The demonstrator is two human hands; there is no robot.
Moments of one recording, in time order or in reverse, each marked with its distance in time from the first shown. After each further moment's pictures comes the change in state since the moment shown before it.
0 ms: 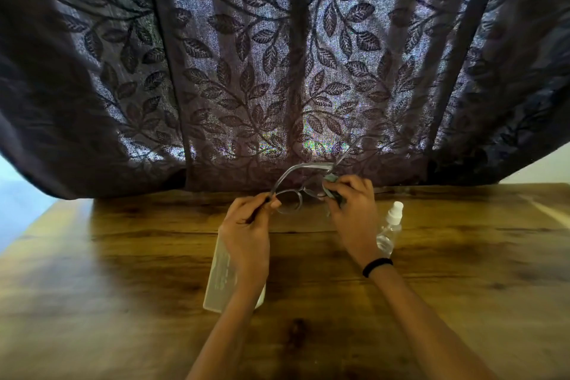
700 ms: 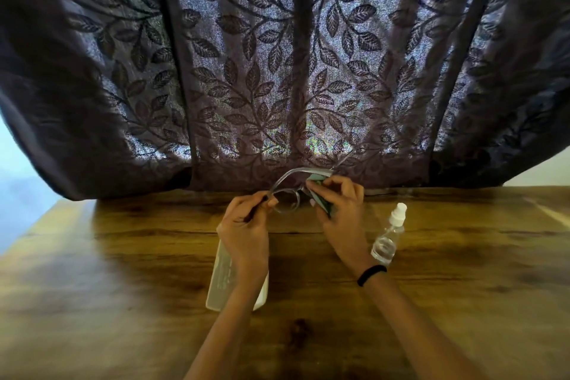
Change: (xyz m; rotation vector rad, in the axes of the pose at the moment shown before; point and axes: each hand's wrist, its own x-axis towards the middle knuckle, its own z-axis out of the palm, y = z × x) left_hand 0.004 0.000 -0.002 0.022 0.049 0.051; right_hand -0.009 -0.016 0.007 0.126 -0.102 -0.008
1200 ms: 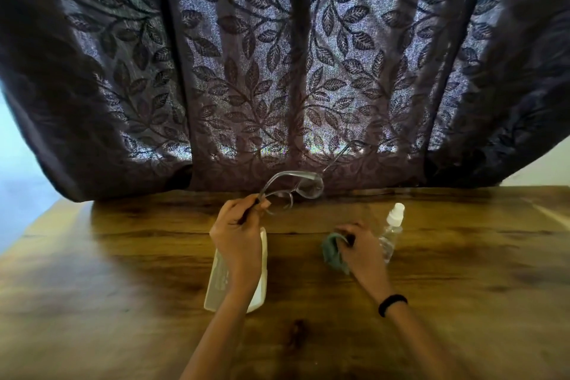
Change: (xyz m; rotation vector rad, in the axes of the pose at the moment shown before) left_hand 0.000 0.000 -0.006 0.085 0.006 0.062; right_hand -0.038 0.037 -0.014 -0.073 -0.312 0.393
